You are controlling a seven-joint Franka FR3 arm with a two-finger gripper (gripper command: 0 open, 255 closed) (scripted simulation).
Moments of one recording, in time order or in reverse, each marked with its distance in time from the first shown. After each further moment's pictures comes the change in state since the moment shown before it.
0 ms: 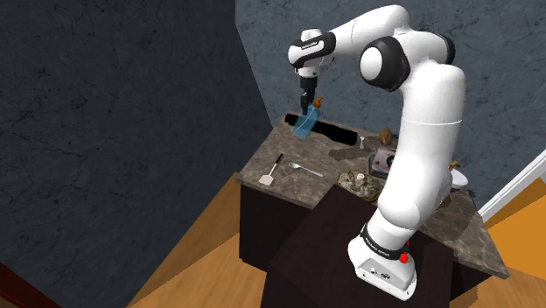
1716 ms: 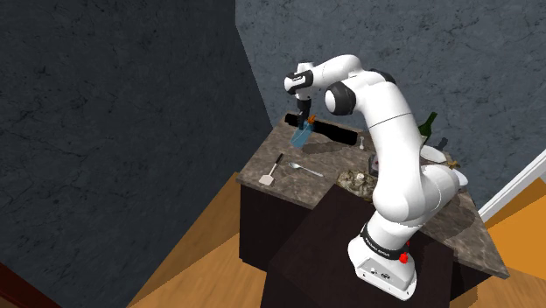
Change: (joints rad) arm -0.190 0.554 0.036 0.484 0.124 0.068 -0.122
